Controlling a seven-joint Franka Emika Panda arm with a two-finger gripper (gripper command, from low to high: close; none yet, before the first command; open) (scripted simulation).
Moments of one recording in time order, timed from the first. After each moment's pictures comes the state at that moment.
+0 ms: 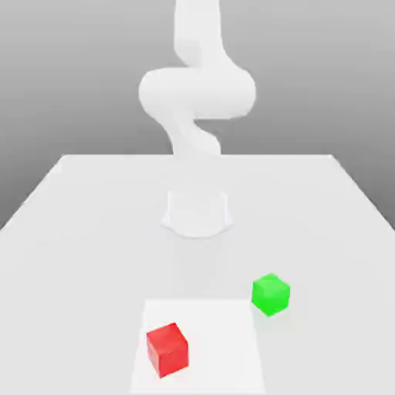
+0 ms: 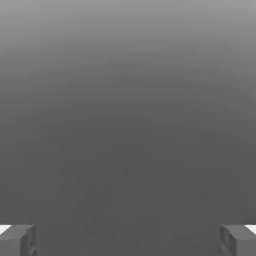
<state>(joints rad) 0.03 -0.71 -0.04 -2.33 0.01 2.34 0.73</state>
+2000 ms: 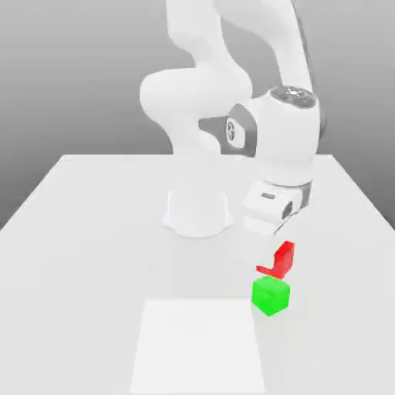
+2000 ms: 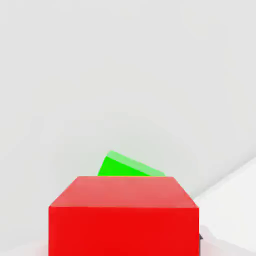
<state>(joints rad) 0.38 -0.04 0.06 -2.94 0.01 2.89 0.24</state>
